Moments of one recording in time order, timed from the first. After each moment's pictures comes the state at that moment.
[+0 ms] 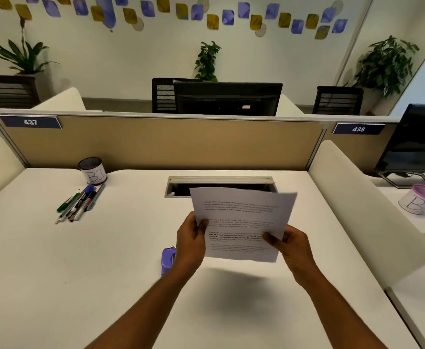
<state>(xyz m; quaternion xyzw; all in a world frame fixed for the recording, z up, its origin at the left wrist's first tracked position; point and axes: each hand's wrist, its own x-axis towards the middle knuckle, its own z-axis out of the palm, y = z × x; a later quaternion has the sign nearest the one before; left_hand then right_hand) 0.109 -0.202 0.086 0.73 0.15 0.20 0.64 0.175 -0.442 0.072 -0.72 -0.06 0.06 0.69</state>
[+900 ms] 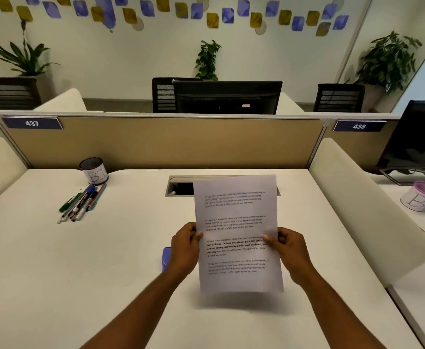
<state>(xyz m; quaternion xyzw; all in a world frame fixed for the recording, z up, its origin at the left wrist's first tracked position) 0.103 -0.183 0.064 0.81 0.20 0.12 0.53 0.182 -0.444 0.048 -0.72 0.00 0.10 0.68</state>
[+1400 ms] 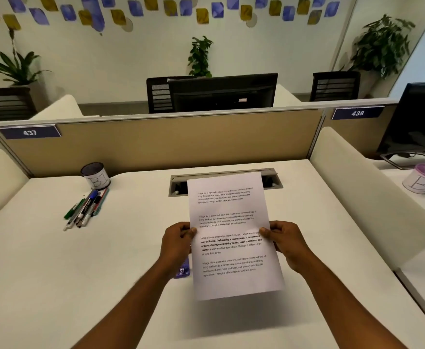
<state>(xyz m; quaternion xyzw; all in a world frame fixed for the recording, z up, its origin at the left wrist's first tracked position) 0.099 -0.140 0.070 0.75 0.23 0.04 0.62 0.182 -0.420 0.052 -0.70 0.03 0.17 0.69</state>
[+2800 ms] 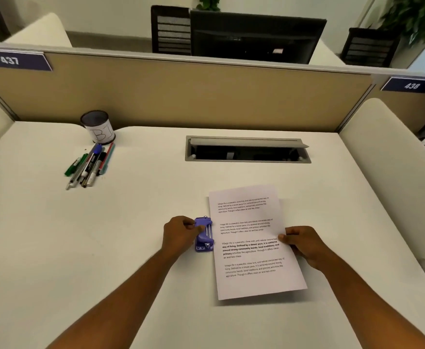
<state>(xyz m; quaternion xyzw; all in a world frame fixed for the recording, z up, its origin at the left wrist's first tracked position) 0.094 -0.054 -0.025 0.76 0.33 -0.06 0.56 0.182 -0.395 -0.026 -0.75 0.15 0.28 0.58</state>
